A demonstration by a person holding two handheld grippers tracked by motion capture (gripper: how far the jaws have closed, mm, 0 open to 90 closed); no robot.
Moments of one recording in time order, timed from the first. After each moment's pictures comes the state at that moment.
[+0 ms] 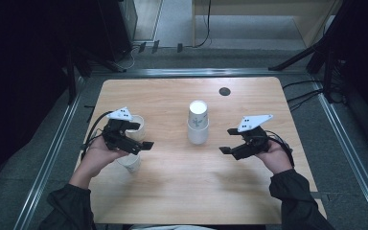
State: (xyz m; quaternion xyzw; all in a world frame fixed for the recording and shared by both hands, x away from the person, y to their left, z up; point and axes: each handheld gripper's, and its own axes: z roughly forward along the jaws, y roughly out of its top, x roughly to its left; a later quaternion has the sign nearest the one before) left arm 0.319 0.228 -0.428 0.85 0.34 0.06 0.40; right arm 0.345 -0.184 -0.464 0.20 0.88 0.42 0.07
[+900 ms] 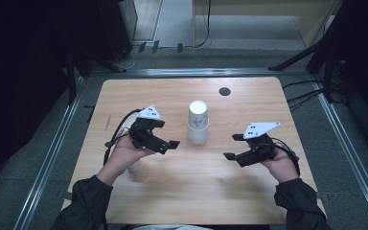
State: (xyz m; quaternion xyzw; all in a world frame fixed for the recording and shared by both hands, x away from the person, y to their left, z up) left arm 0.322 0.157 -0.423 0.85 0.32 0.07 0.41; right arm 0.324 -0.196 -0.465 0.21 0.88 0.43 0.08
